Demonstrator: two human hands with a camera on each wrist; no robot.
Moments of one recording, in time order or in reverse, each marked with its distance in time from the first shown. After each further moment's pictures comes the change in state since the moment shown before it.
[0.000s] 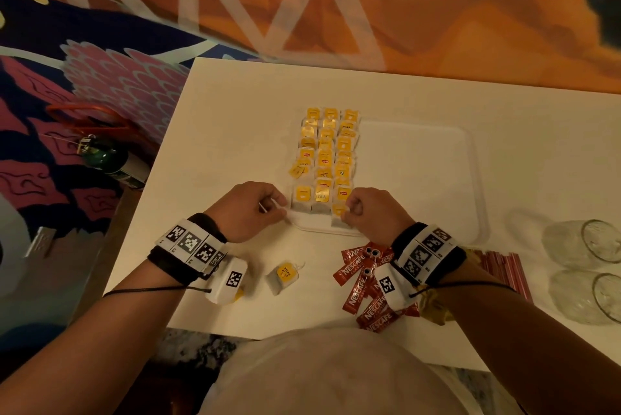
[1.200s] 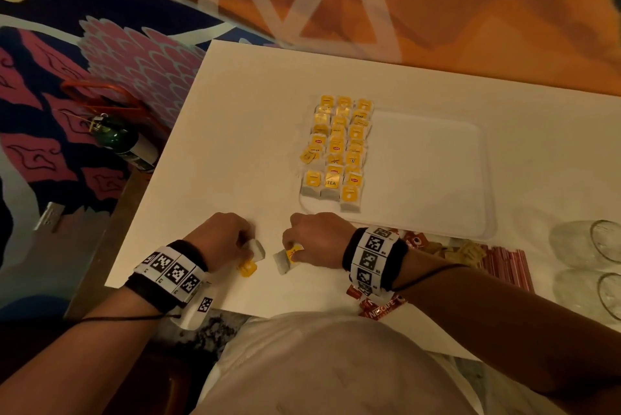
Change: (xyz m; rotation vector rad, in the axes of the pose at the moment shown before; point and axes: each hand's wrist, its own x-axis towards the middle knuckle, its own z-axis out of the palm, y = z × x) left_hand -0.071 -0.041 0.021 0.346 -0.179 -0.243; right_hand -0.024 -0.079 0.068 -0.543 -0.428 -0.548
